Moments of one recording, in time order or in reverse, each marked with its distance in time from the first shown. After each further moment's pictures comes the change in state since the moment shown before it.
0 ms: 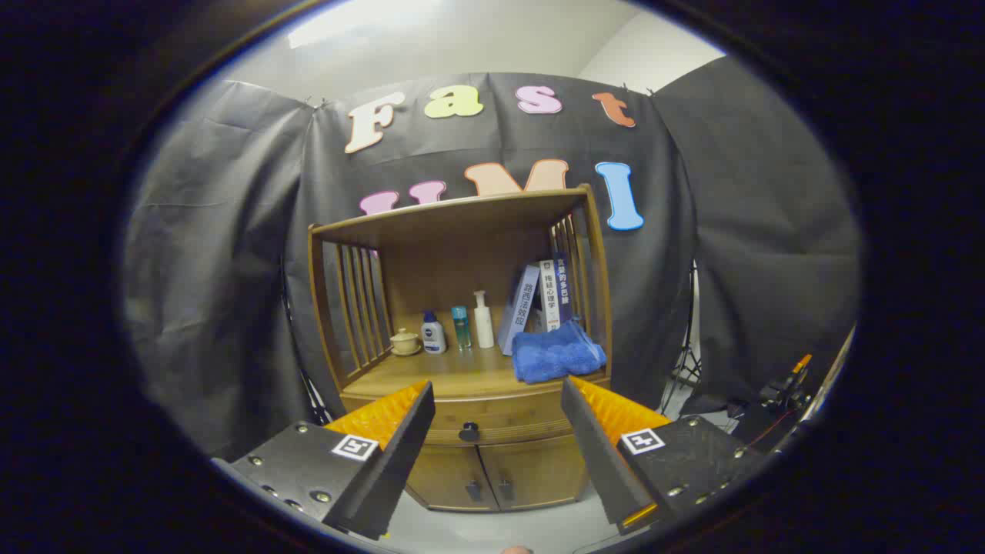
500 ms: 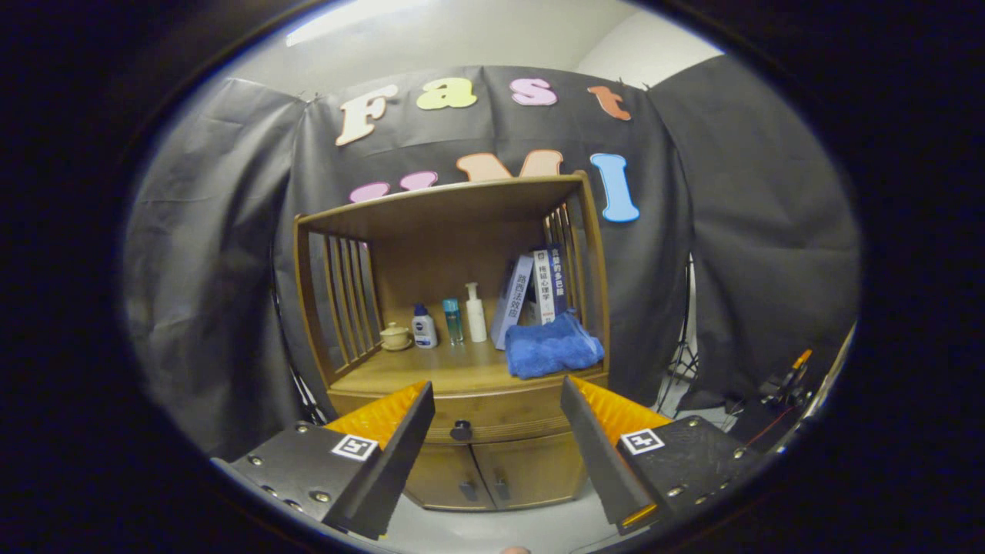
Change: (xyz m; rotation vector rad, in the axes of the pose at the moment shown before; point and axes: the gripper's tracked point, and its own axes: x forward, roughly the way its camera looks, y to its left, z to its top) arm 0.026 -0.006 -0.020 0.024 0.033 -0.029
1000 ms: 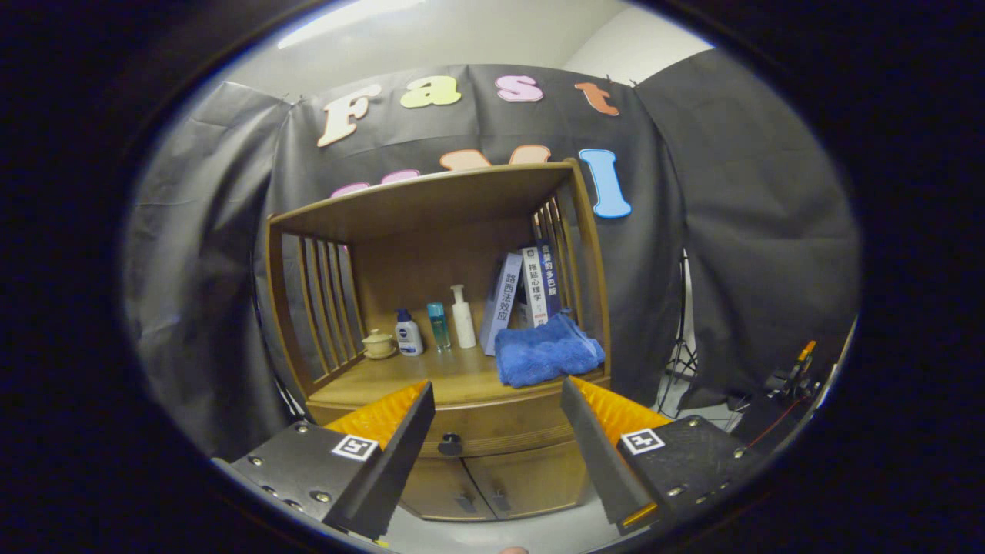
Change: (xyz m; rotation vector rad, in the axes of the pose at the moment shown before) arm 0.054 -0.010 -0.011 -0.004 -0.036 -0.034
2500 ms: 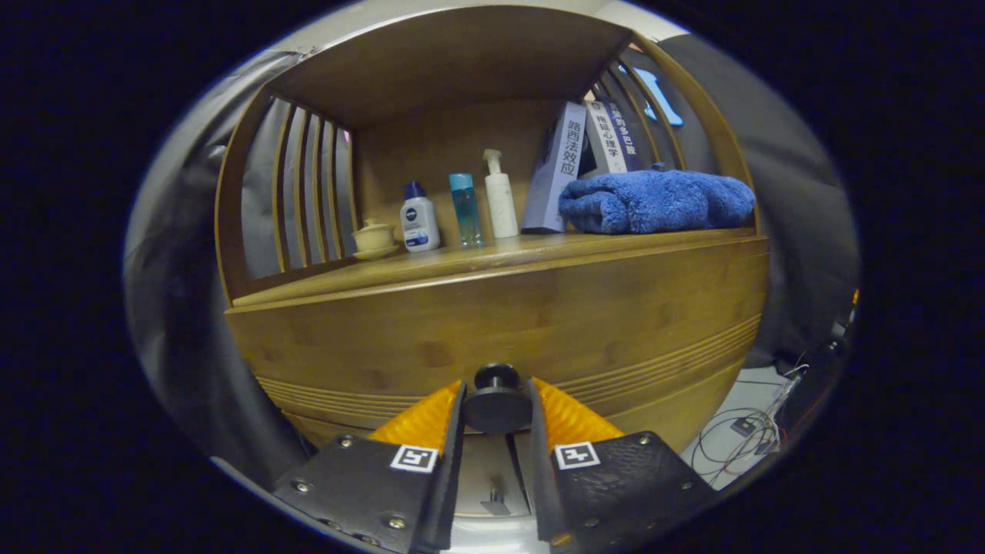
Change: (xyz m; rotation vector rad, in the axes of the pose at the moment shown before) arm 0.153 0.080 -0.224 -0.010 0.187 0.086
